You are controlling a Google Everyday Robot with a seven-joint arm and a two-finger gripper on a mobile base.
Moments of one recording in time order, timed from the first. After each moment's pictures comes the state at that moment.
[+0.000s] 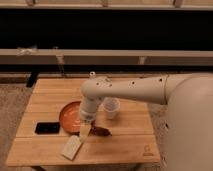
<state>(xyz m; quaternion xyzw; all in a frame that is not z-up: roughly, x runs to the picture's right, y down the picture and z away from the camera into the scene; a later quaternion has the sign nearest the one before) -0.123 0.197 0.716 -0.44 -0.21 -0.01 0.87</state>
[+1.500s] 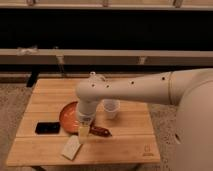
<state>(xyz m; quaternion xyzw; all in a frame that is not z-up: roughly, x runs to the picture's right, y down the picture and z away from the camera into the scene) -0.115 0.185 0.673 -0.40 -0.17 -0.04 0.90</state>
